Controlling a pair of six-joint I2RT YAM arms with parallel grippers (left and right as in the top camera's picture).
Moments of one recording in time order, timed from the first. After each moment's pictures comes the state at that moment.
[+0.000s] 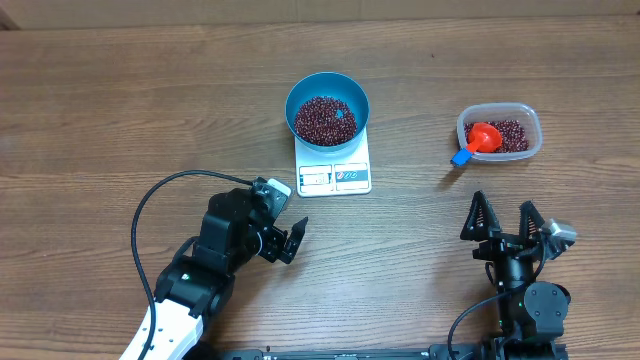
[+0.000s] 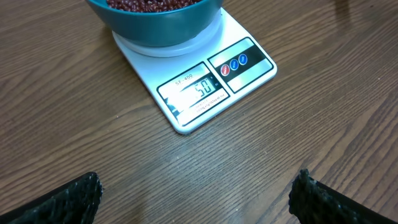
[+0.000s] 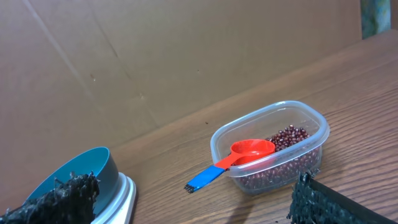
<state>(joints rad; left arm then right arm) -0.40 0.95 0.50 -0.24 0.15 0.08 -0.01 0.01 0.02 -0.03 0.04 0.42</state>
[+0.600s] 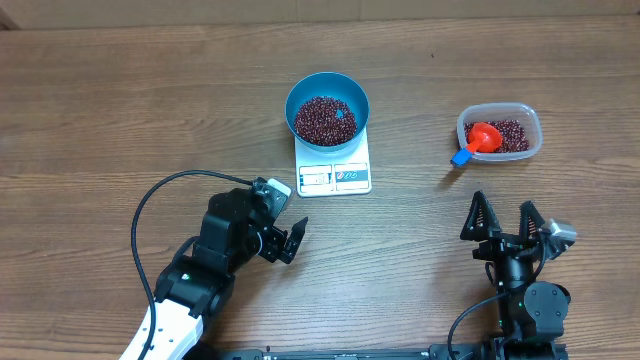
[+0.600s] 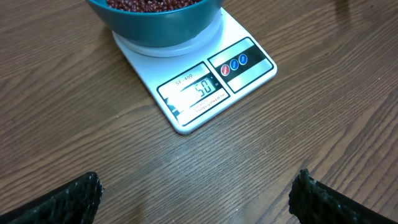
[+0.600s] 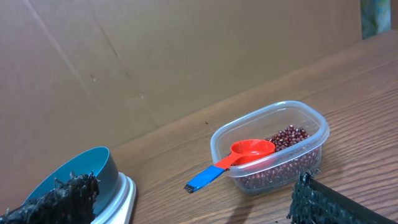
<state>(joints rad) -0.40 0.95 0.50 -0.24 0.15 0.08 -0.01 0.01 0.02 -0.03 0.04 0.42</state>
